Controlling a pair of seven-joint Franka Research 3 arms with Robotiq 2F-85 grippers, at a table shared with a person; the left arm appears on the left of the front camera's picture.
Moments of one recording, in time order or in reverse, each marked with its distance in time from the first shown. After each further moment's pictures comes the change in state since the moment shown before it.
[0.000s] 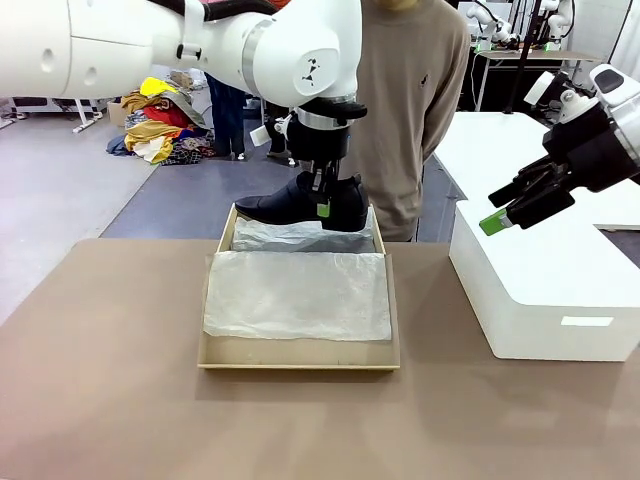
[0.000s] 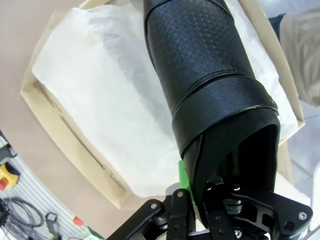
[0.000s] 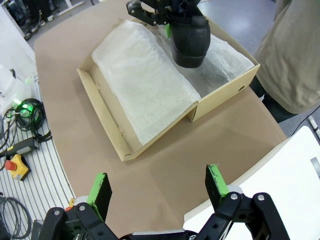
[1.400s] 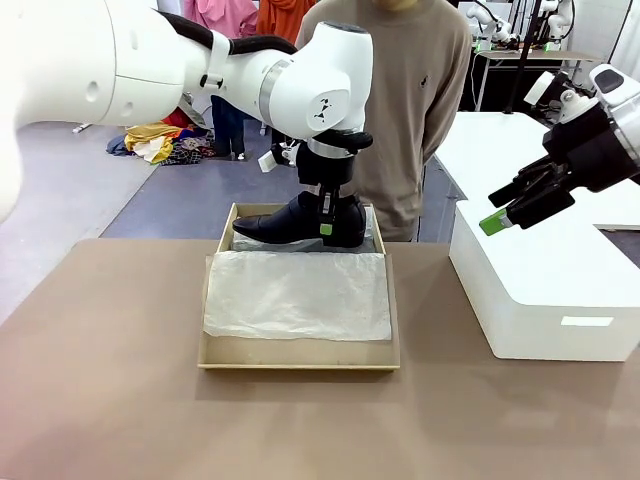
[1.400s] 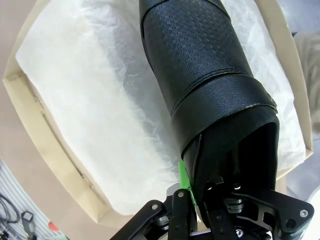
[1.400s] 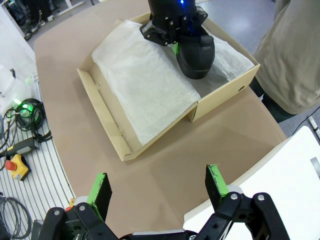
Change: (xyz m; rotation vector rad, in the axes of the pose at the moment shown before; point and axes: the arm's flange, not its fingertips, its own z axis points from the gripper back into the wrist) left arm -0.009 -0.009 -0.048 0.002 -0.049 0.146; right arm 0.000 0.000 0.000 0.000 0.000 0.000
